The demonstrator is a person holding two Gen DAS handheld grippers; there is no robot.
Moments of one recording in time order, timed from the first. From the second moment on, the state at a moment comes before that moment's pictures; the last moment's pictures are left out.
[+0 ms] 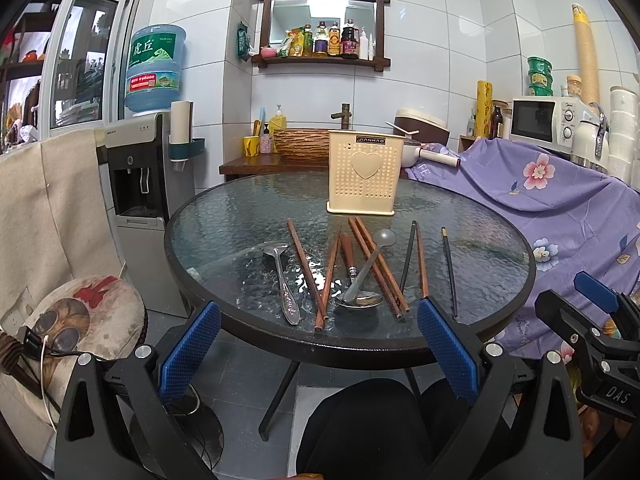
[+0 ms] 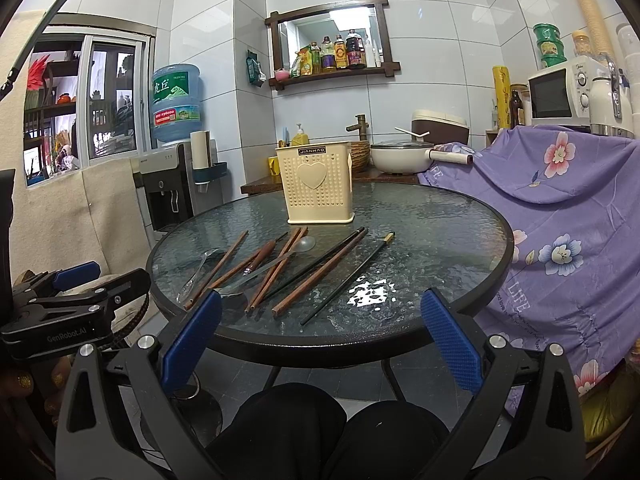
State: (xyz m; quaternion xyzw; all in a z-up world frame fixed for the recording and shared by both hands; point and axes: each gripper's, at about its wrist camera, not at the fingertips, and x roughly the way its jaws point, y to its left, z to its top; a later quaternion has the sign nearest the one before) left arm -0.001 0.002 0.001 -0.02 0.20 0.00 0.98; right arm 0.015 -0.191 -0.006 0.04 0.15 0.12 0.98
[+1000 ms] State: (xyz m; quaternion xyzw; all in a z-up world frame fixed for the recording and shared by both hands) left arm 0.001 0.004 0.001 -0.02 0.21 0.00 0.98; right arm 0.015 -0.191 -0.006 0.04 0.15 0.12 0.98
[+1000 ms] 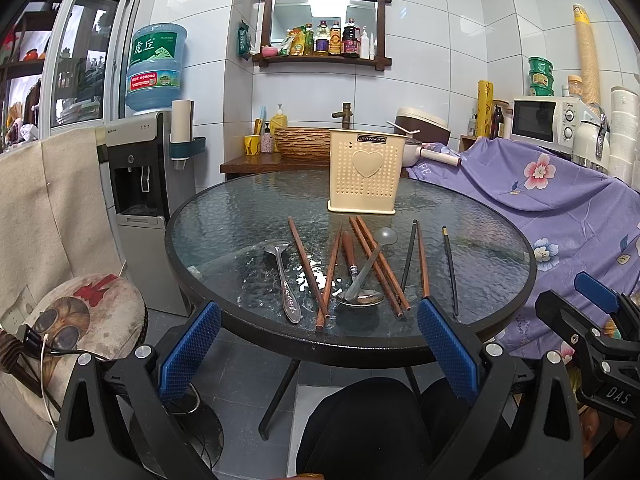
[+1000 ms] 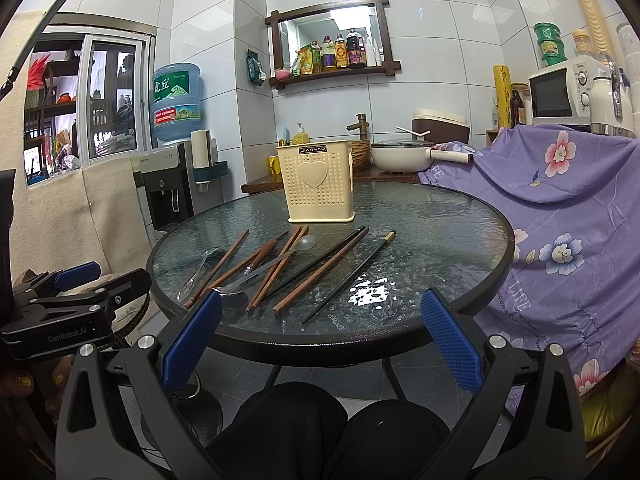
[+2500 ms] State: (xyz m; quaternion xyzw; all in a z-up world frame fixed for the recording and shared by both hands) left arm 0.042 0.032 -0.033 -0.03 0.30 -0.01 0.95; right arm 0.062 -0.197 -0.021 0.03 0.21 0.11 0.97
